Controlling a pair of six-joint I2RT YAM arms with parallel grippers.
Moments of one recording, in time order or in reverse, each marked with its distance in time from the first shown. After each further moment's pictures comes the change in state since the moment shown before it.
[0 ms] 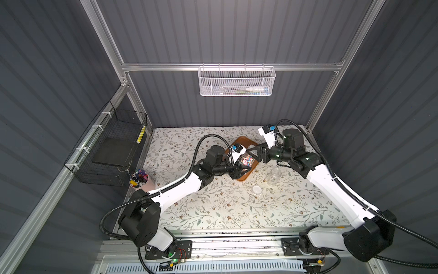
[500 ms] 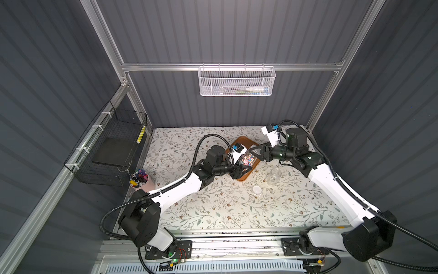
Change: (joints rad) left arm -0.004 0.000 0.000 0.022 -0.003 0.008; right arm -0.063 0.002 -0.002 0.000 -0.115 0.061
